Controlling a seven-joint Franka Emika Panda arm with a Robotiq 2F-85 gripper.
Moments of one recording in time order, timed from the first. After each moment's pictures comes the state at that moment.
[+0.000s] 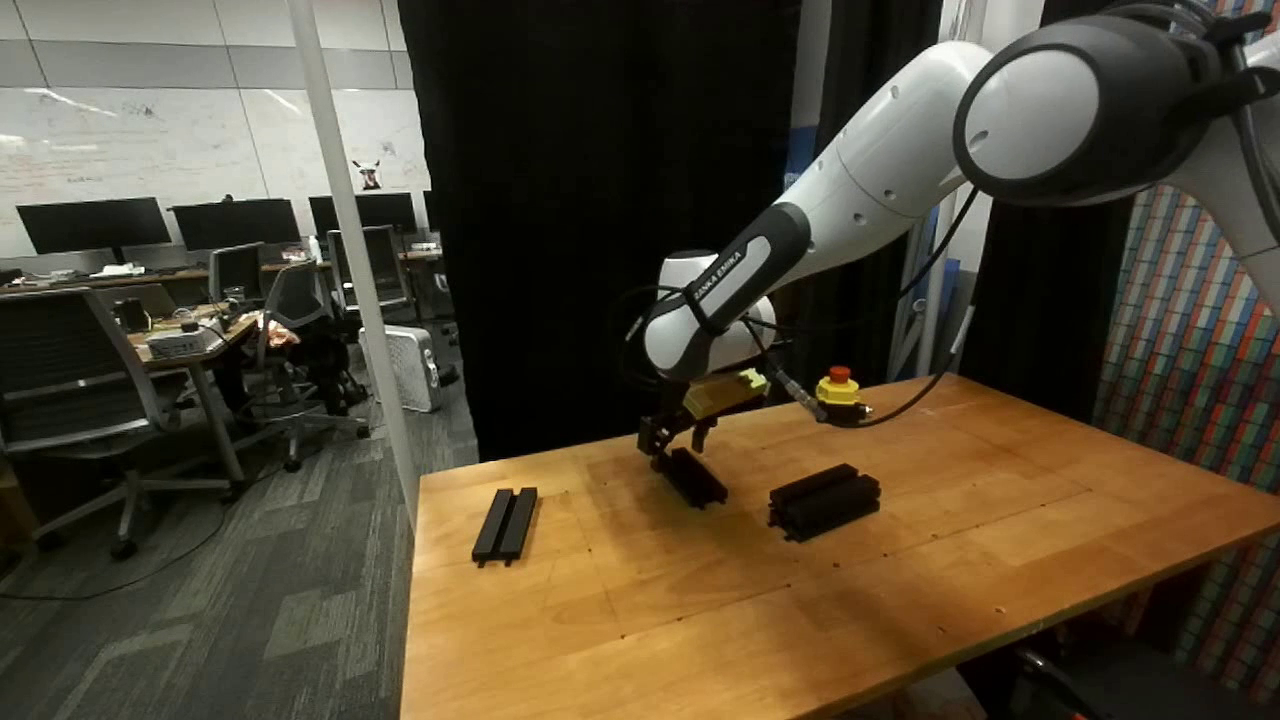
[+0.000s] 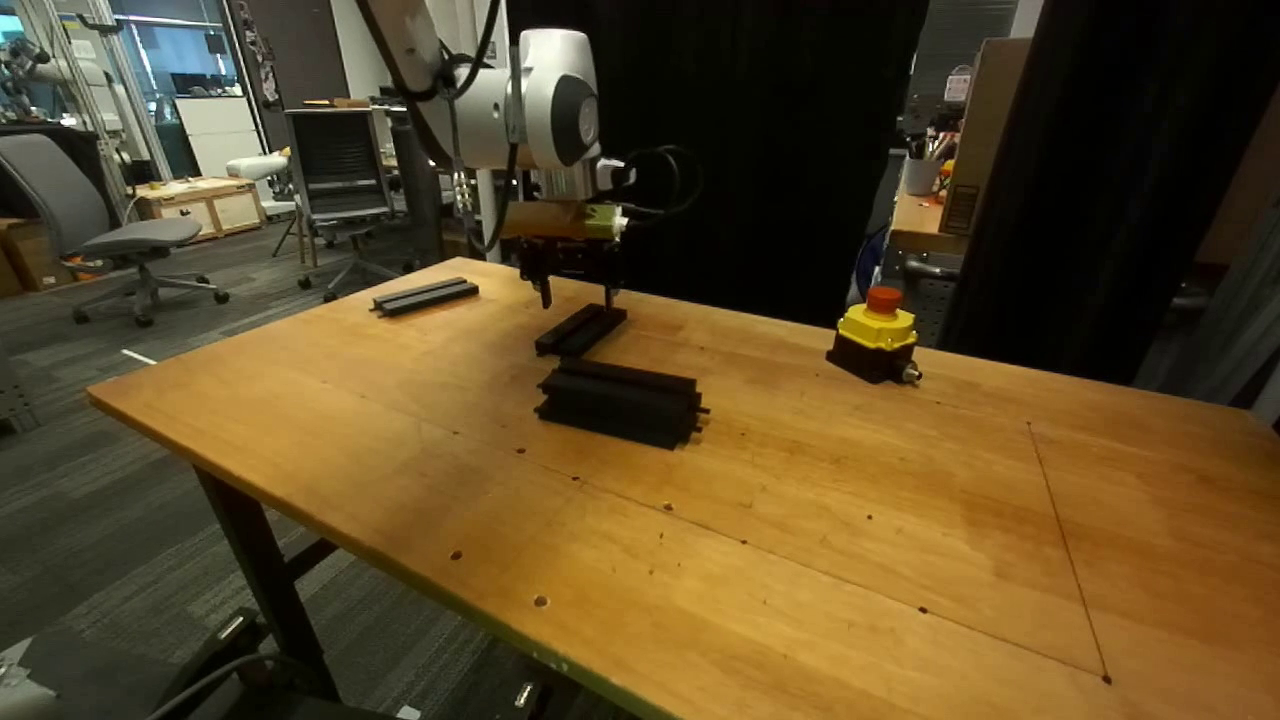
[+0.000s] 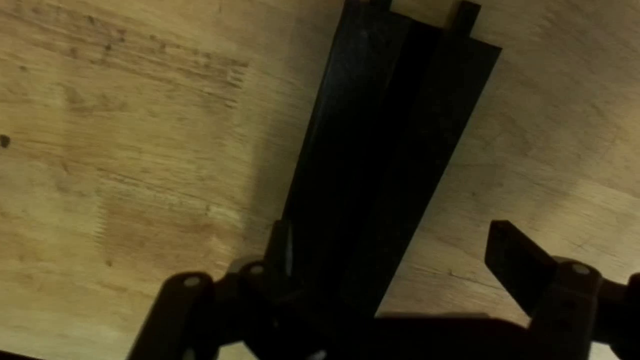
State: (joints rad) arm 0.01 0.61 0.04 -1.73 -0.06 2.47 -0.01
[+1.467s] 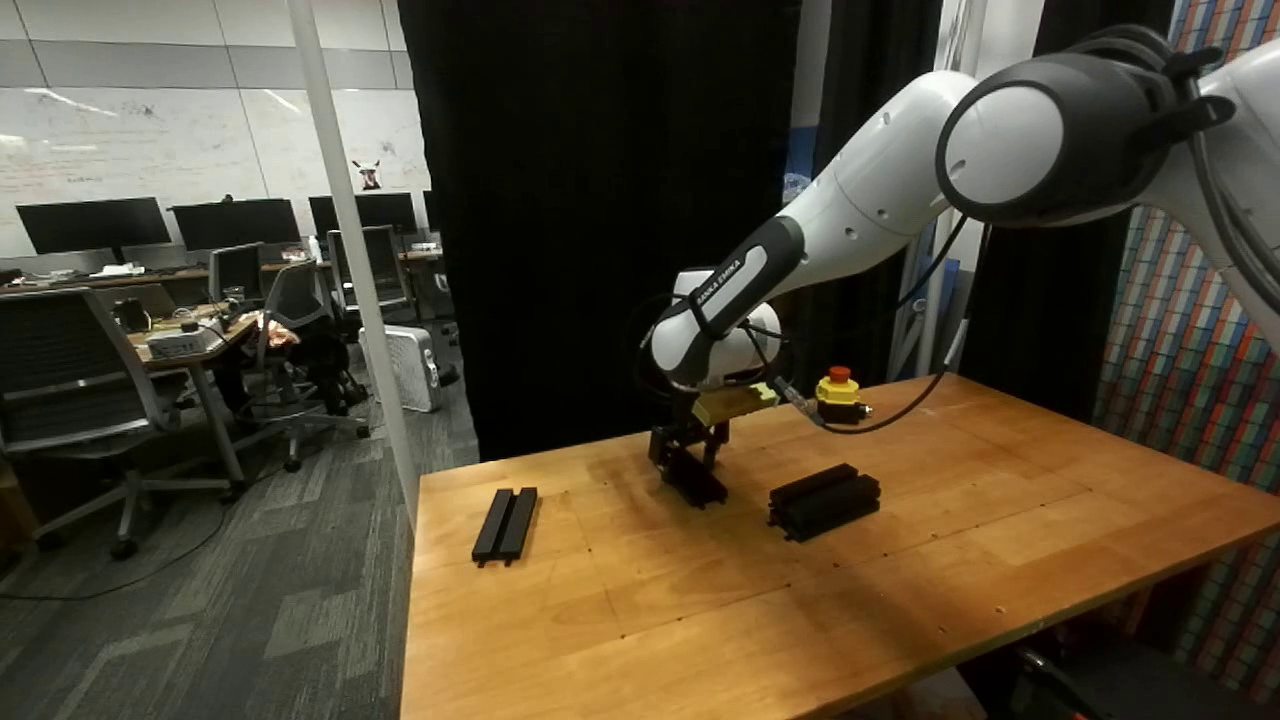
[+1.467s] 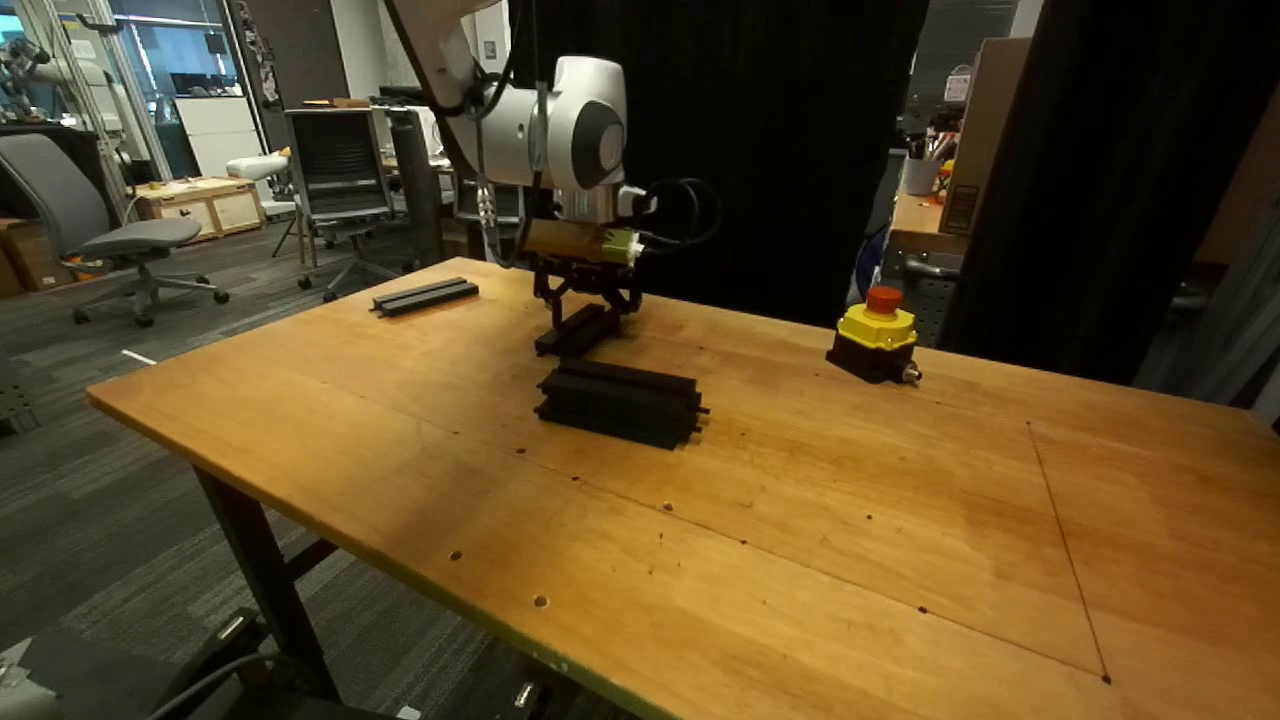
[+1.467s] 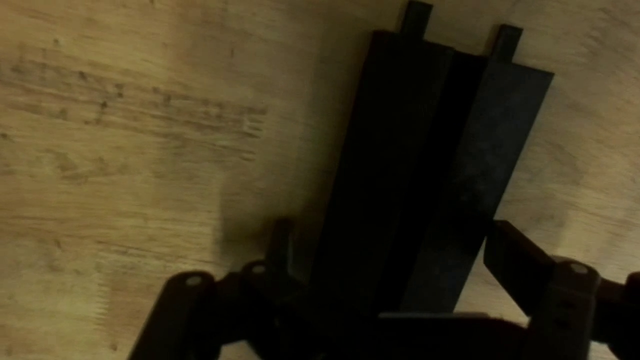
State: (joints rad) arm -0.03 0.67 0.04 -1.69 0.03 2.41 -0.04
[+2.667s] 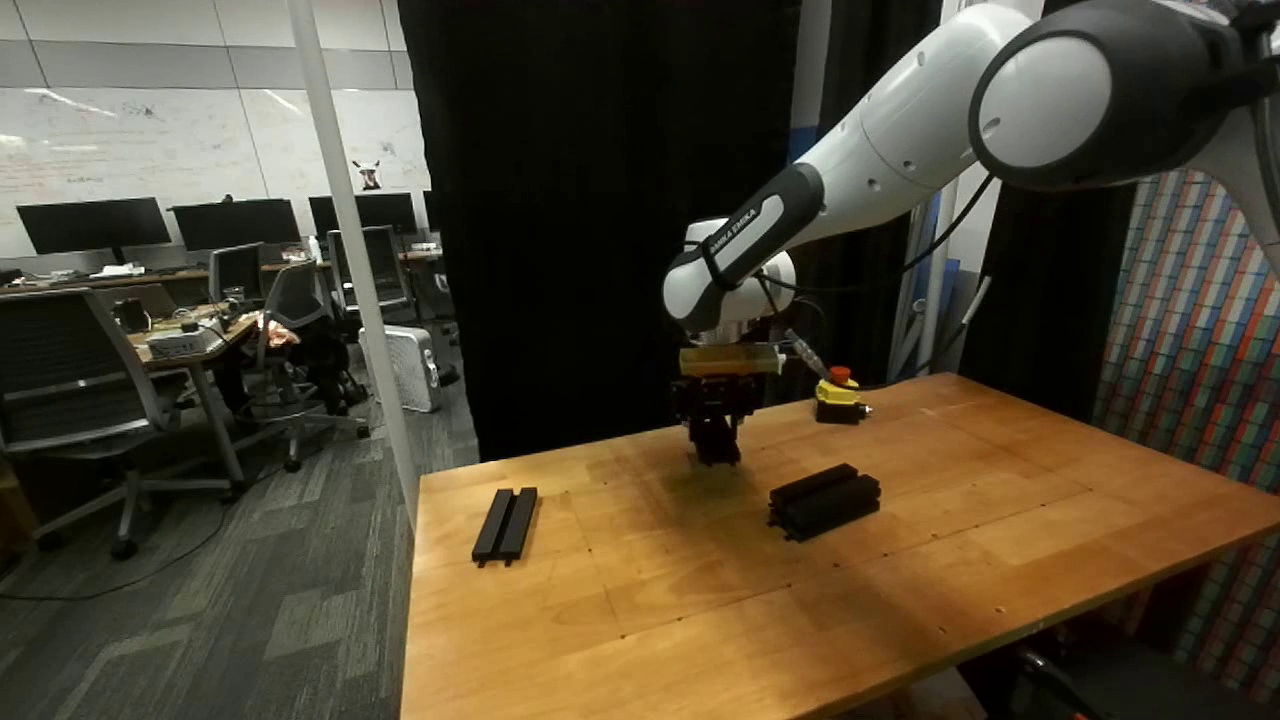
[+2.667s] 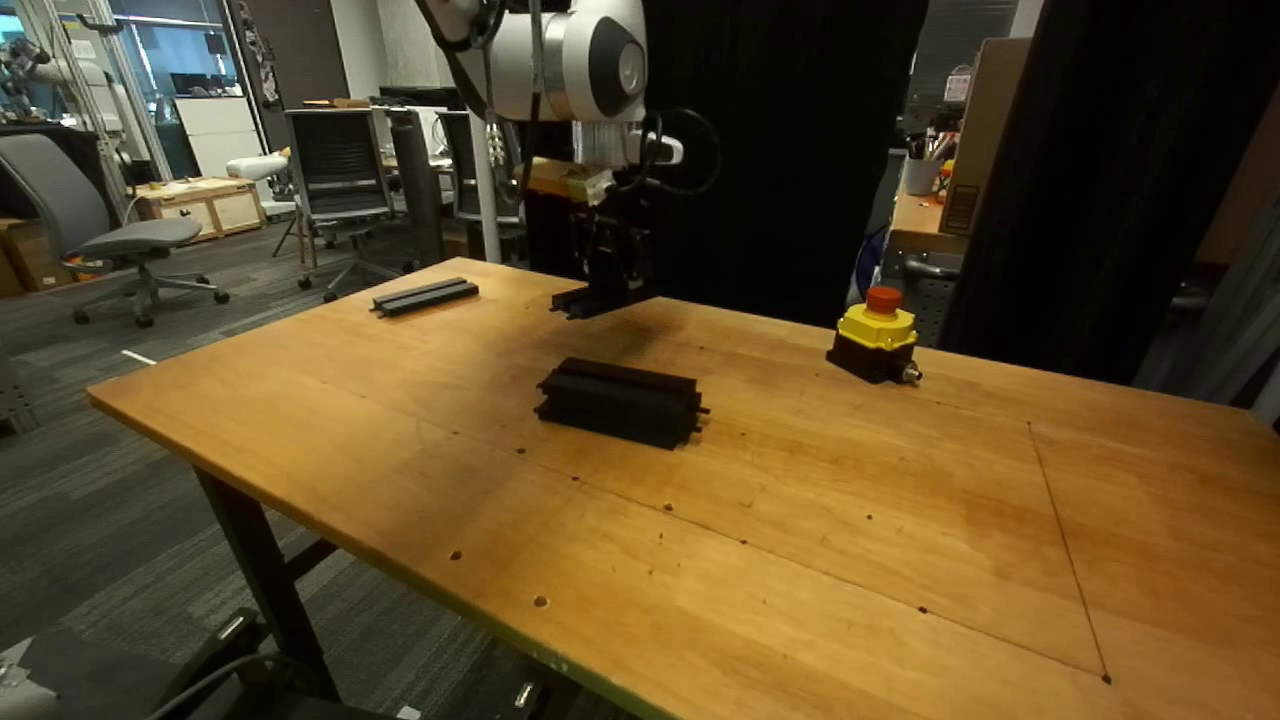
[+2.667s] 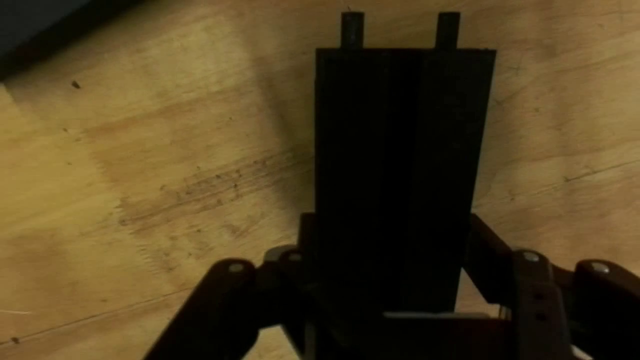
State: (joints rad) arm 0.03 0.56 -0.08 -1.68 0.03 2.25 0.50
